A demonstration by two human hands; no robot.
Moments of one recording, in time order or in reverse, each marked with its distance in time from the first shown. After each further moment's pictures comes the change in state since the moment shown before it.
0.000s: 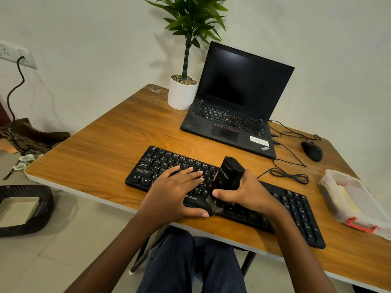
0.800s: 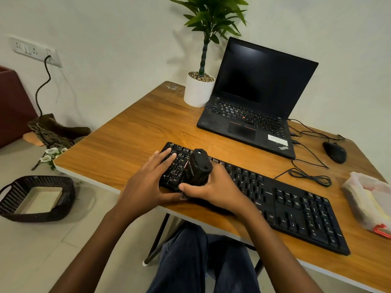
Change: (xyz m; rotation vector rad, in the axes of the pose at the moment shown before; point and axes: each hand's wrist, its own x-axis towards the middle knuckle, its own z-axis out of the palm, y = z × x) left_hand -0.043 -0.046 -0.037 -0.210 -0.069 -0.451; right_hand 0.035 -0.025 0.069 -0.062 -0.026 -0.174
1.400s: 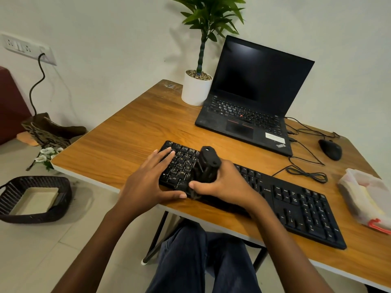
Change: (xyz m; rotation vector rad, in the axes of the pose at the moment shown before) left_hand -0.001 0.006 -0.006 0.014 -0.045 -0.047; right_hand -0.004 0.008 -0.014 -0.065 -0.007 0.030
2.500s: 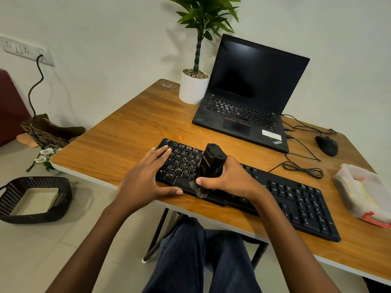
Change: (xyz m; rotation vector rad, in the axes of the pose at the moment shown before) left_hand 0.001 0.001 -0.001 0.002 -0.004 0.001; right_hand -0.007 0.003 -0.017 0.076 -0.033 0.083
